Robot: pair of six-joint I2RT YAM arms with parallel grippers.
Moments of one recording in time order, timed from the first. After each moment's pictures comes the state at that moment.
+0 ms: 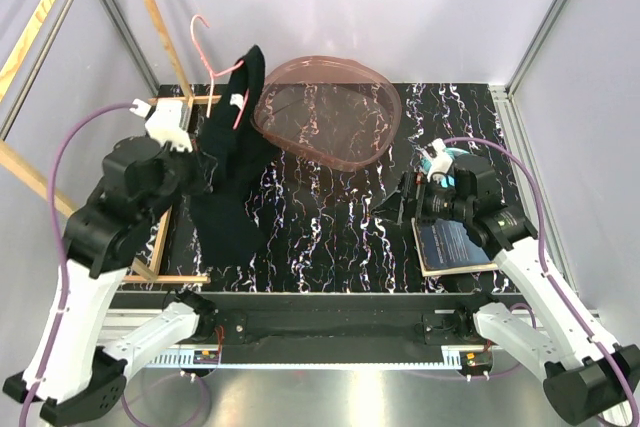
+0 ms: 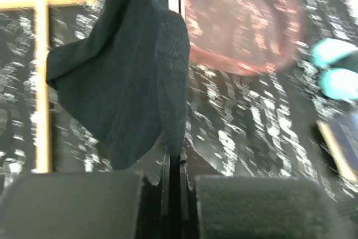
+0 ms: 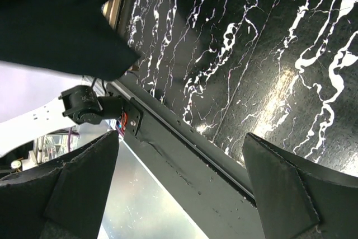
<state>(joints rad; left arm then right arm) -0.45 0.88 1.44 -0.95 -0.17 -0.23 0.37 0.86 0.84 -0.54 -0.57 0.58</state>
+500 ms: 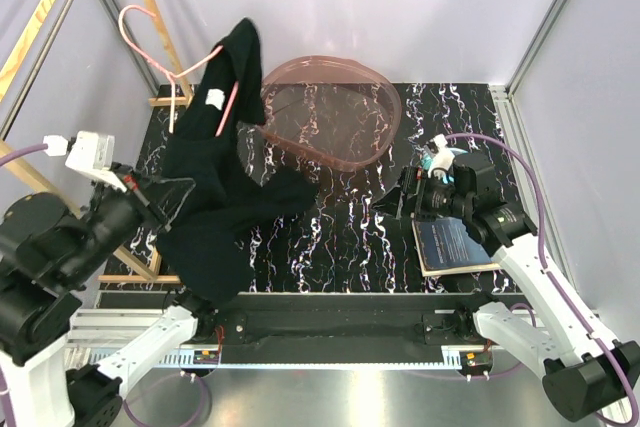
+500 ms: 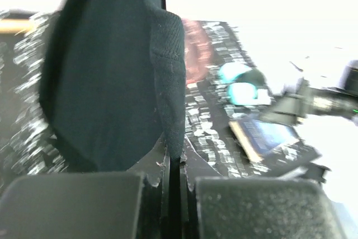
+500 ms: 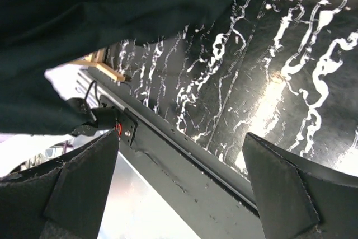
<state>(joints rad) -0.45 0.73 1.69 -1.11 0.03 -0.37 0.37 0.89 0.87 -0.53 -0.52 0.58</state>
